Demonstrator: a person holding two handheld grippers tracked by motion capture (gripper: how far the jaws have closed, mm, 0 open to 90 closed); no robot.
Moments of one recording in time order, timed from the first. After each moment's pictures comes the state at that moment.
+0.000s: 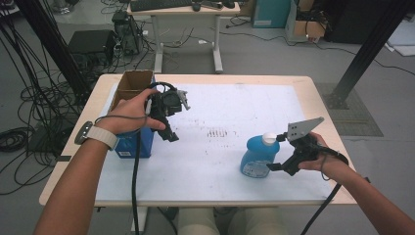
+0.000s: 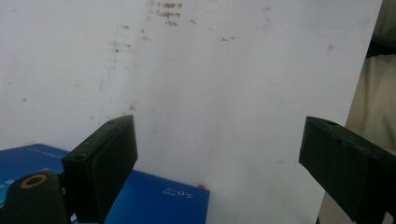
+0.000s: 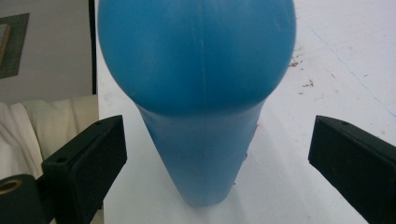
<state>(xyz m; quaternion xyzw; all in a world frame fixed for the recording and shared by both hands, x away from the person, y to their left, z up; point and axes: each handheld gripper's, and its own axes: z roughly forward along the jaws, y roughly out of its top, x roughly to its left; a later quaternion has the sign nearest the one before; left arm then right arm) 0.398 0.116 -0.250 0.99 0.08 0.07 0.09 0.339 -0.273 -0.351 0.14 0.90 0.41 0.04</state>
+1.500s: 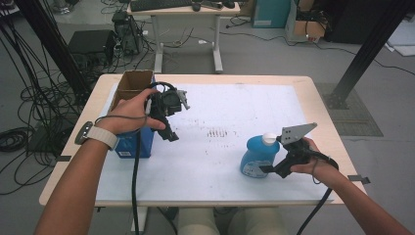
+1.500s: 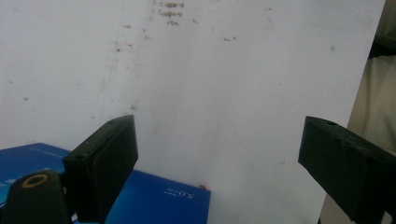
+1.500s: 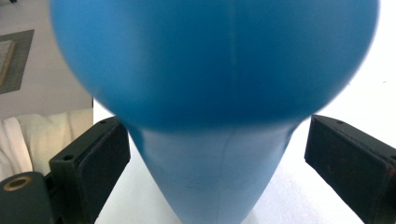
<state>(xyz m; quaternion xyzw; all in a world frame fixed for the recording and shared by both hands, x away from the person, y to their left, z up) 0.399 0.117 -0.251 0.99 0.09 0.07 0.09 0.341 -0.262 -0.372 0.14 0.89 0.44 0.05</state>
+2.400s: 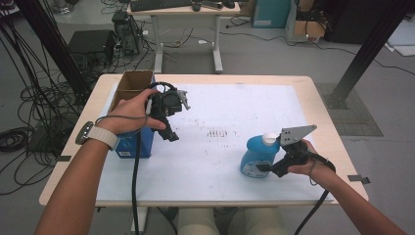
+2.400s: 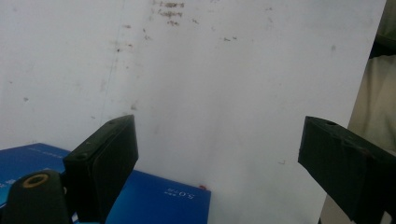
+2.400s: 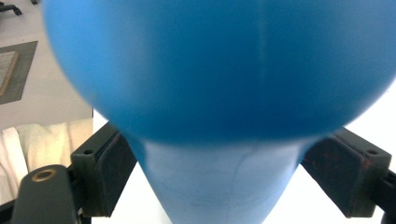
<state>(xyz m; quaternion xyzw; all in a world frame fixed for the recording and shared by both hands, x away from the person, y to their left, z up) 0.399 0.116 -0.251 0.99 0.09 0.07 0.09 0.340 -0.259 -0.378 0.13 0.87 0.47 0.05</state>
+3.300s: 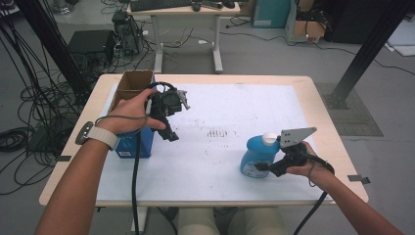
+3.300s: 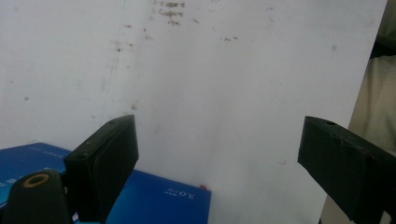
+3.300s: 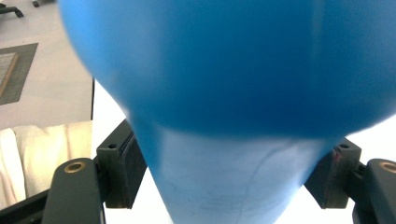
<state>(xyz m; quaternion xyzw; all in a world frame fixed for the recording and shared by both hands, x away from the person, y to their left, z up) 0.399 0.117 -0.251 0.99 0.09 0.07 0.09 0.338 -0.257 -0.383 0.13 0.86 0.48 0.06</state>
